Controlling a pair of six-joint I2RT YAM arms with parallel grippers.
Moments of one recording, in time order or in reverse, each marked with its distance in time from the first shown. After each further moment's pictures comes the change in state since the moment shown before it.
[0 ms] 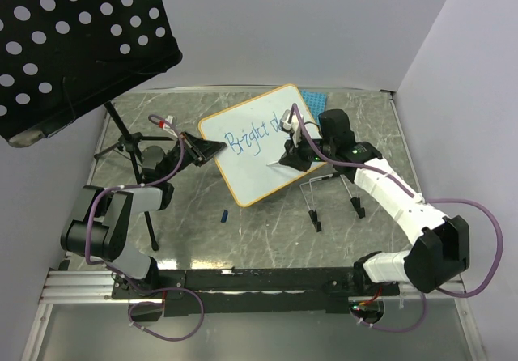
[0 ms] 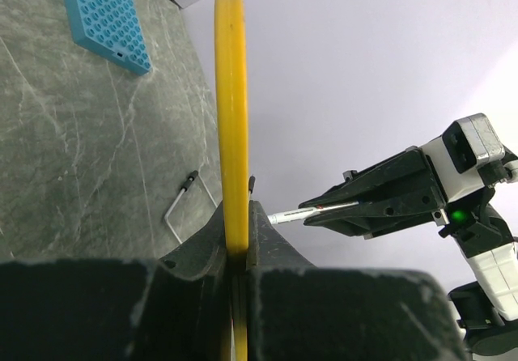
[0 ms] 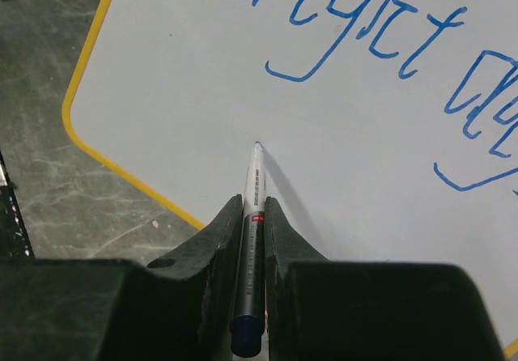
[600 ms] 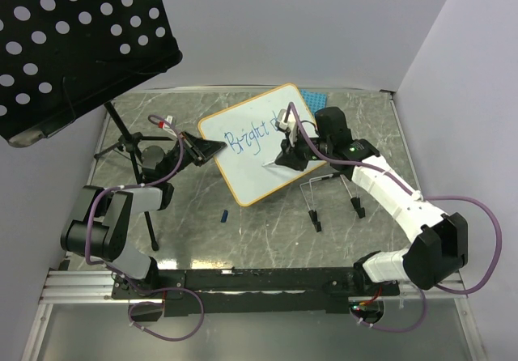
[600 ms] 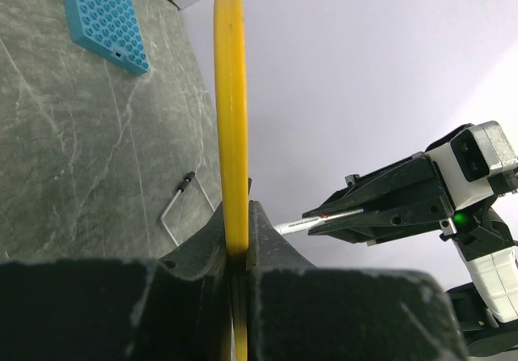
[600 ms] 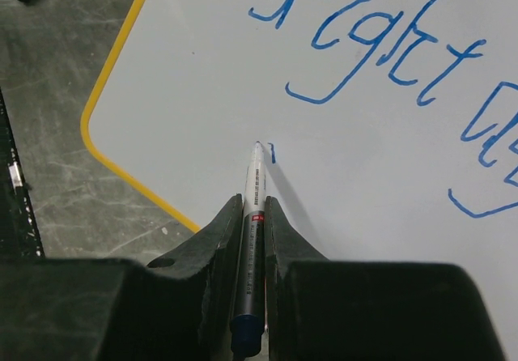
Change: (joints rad) left arm 0.000 0.000 0.000 0.000 -0.007 -0.018; right arm 0.026 0.024 0.040 -0.010 -0.019 -0.001
